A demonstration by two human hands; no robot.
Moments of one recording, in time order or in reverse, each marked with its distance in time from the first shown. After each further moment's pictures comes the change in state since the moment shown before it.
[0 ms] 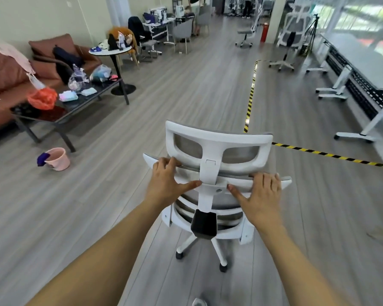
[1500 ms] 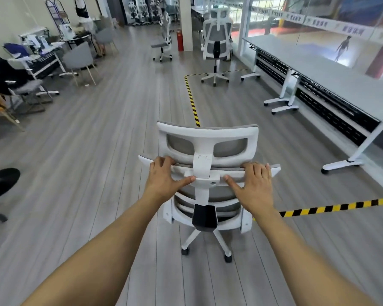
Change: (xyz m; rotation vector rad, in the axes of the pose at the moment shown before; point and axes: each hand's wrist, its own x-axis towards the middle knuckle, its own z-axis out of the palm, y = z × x) left_hand 1.327 0.023 0.424 -0.053 -0.294 0.246; right_hand 1.109 0.343 0.560 -0.165 0.095 0.307
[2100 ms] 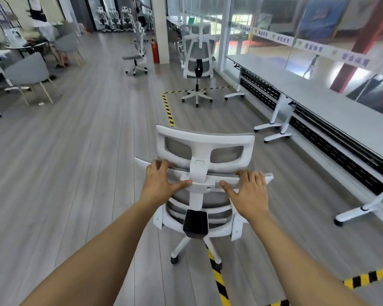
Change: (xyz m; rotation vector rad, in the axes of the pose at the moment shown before) left_hand 0.614 -0.074 0.066 -0.112 -0.034 0.103; right_hand 0.517 0.031 0.282 -0.122 0.003 0.079
